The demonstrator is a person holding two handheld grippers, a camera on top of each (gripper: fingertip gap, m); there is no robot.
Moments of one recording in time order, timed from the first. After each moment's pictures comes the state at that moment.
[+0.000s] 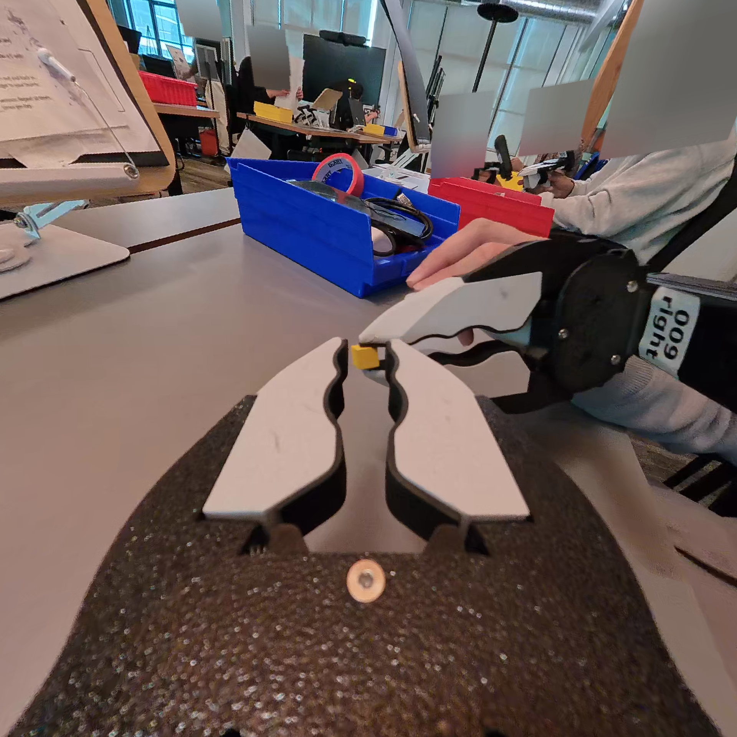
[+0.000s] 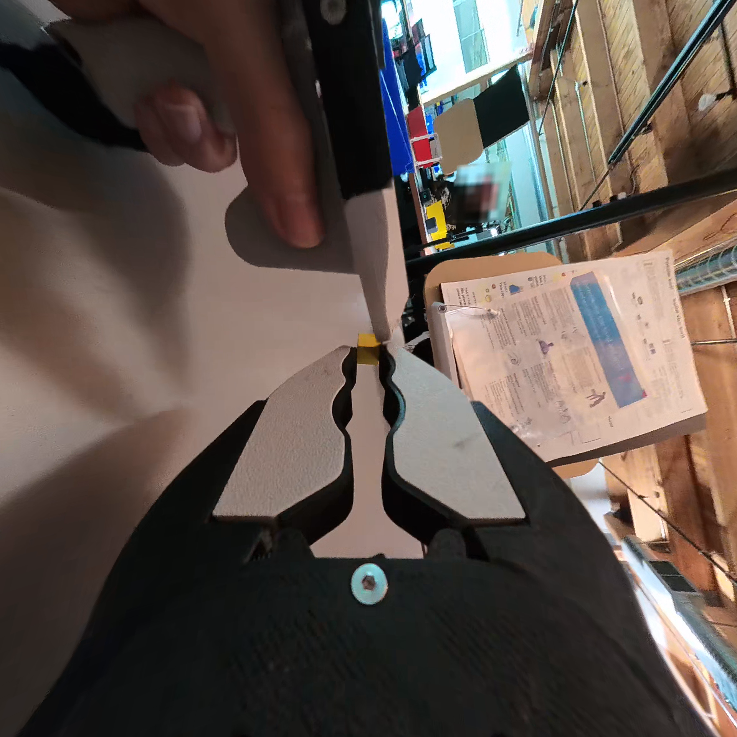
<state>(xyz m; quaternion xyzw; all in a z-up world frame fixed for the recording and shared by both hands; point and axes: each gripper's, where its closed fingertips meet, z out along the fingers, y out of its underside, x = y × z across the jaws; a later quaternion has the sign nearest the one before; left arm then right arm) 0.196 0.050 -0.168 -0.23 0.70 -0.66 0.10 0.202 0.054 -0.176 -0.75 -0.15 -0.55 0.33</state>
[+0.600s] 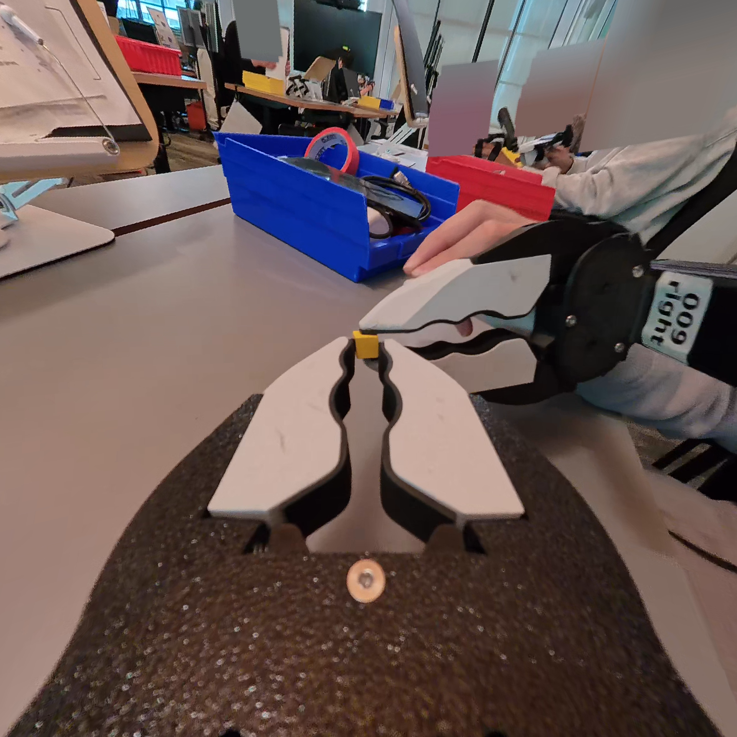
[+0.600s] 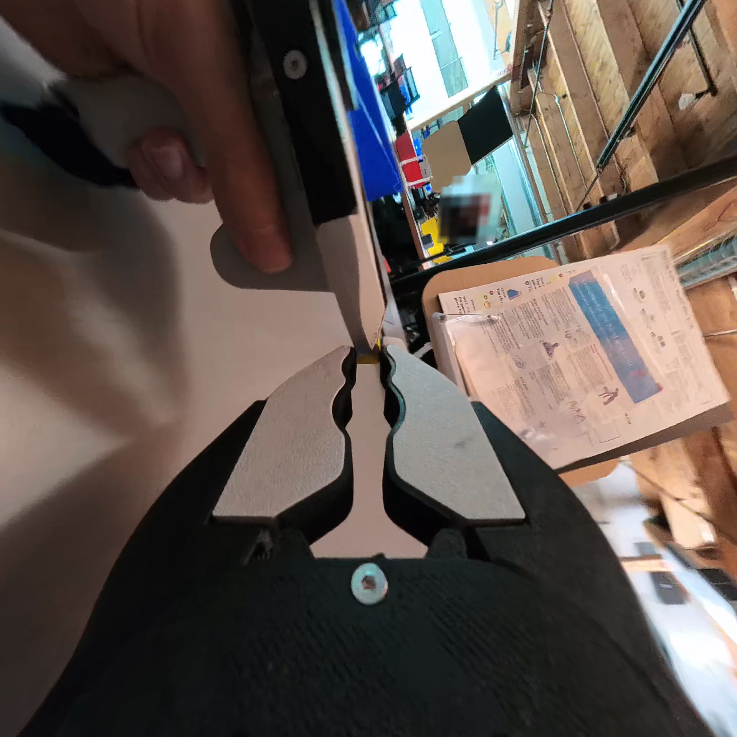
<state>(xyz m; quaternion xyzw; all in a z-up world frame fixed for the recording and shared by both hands) 0.195 0.048 -0.174 -0.23 0.72 -0.65 0.09 0.199 0.056 -0.172 -0.74 -0.13 -0.54 0.38</state>
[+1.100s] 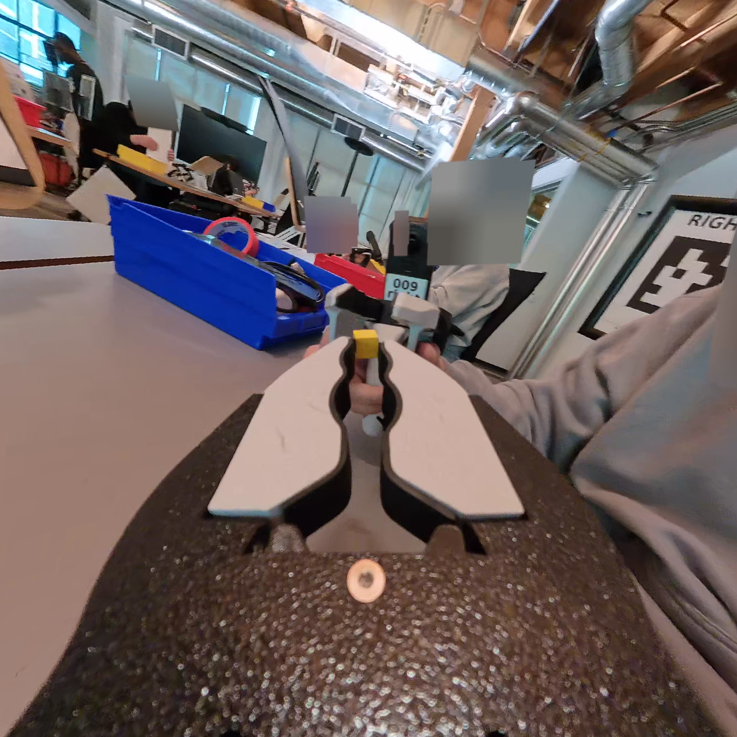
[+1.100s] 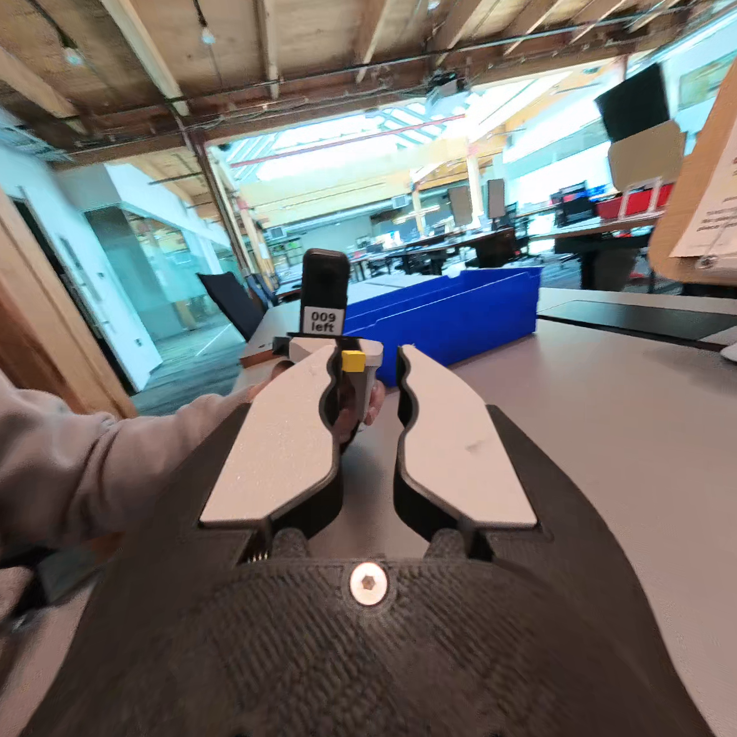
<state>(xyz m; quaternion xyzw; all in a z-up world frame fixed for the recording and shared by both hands) 0.171 0.059 -0.133 -0.18 0.61 -0.76 -0.07 0.181 0.042 -0.118 -0.61 0.13 0.04 0.78</state>
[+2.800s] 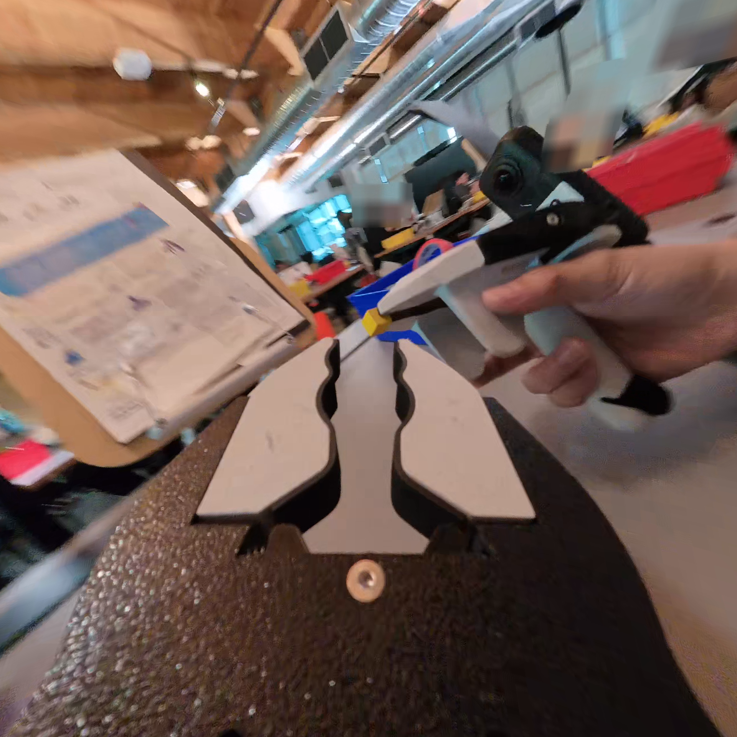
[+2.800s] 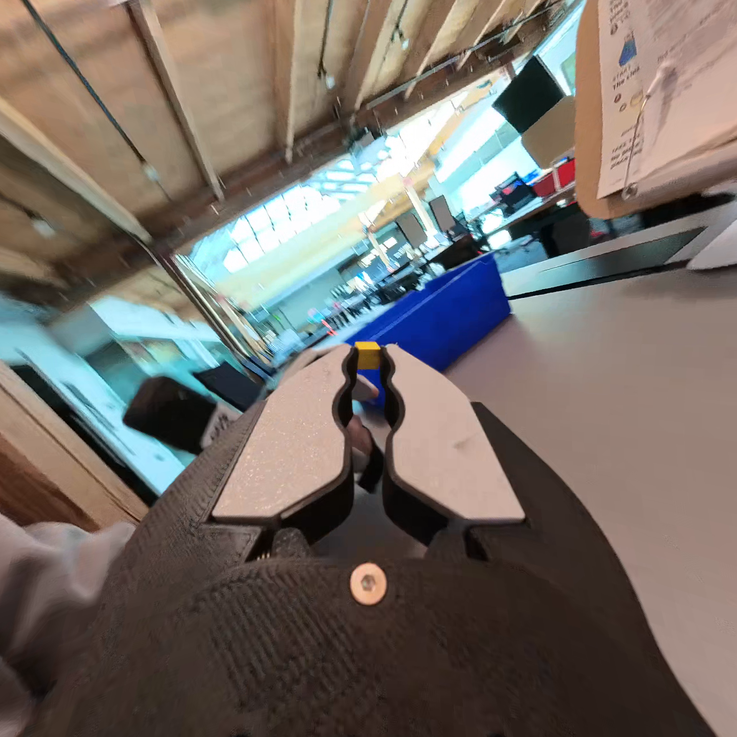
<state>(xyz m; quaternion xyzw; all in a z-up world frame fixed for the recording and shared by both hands) 0.196 0.054 -0.133 -0.09 0.64 -0.63 0.44 0.209 0.042 -0.123 -0.53 0.29 0.09 0.79</state>
